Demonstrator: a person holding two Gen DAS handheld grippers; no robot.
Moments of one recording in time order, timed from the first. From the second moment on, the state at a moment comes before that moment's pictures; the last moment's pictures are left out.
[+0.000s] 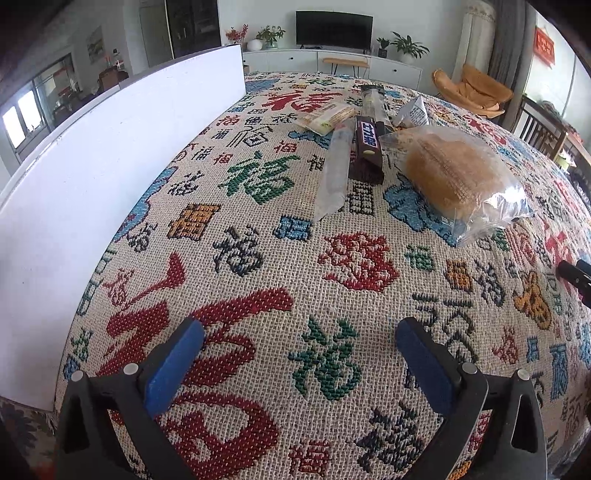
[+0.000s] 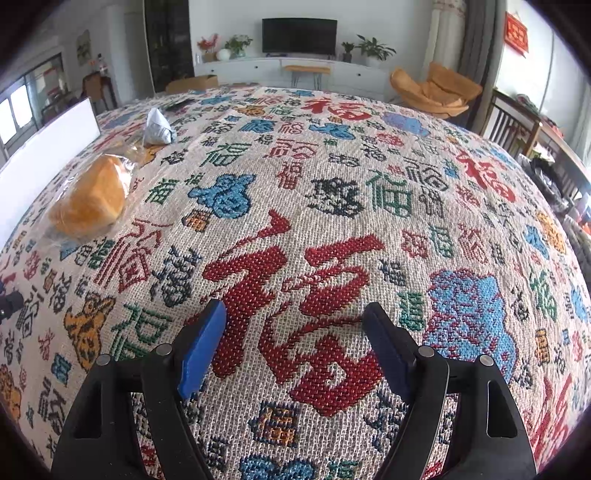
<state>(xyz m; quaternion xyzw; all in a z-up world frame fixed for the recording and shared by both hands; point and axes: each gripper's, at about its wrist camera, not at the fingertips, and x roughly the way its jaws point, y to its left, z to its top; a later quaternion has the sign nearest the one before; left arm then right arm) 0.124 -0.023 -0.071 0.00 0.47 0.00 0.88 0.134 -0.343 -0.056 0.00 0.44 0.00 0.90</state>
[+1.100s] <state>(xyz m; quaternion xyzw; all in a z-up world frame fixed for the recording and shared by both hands) 0.125 -0.023 -0.072 0.00 0.48 0.00 0.88 0.134 -0.344 -0.056 0.01 0.44 0.00 0.90</state>
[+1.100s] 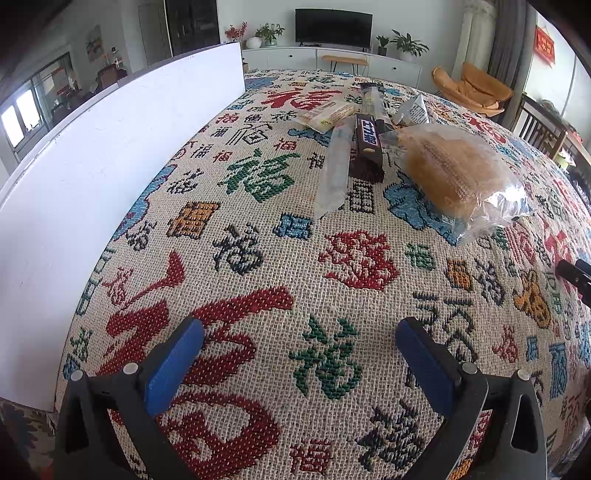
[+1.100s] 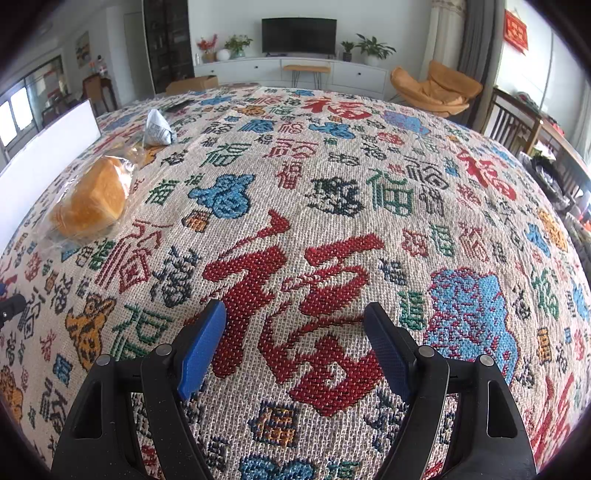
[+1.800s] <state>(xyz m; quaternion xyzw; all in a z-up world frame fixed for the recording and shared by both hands) 0.128 -0.022 -0.071 0.00 0.48 0.00 0.88 0.134 -0.344 -0.056 0.01 0.44 0.00 0.90</state>
